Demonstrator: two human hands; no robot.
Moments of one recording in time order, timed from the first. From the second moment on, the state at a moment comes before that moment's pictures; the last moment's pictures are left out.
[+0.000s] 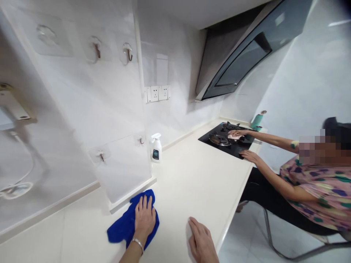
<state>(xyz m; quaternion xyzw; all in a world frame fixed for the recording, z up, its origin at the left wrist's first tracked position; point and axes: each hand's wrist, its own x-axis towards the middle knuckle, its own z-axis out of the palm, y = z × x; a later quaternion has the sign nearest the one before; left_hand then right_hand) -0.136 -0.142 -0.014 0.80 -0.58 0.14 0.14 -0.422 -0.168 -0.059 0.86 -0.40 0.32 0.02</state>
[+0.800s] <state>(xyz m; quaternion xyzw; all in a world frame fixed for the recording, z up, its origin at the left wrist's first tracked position) -0.166 -0.167 0.003 0.67 -0.73 -0.01 0.13 -0.425 -0.166 -0.042 0.86 -0.41 0.29 -0.04</state>
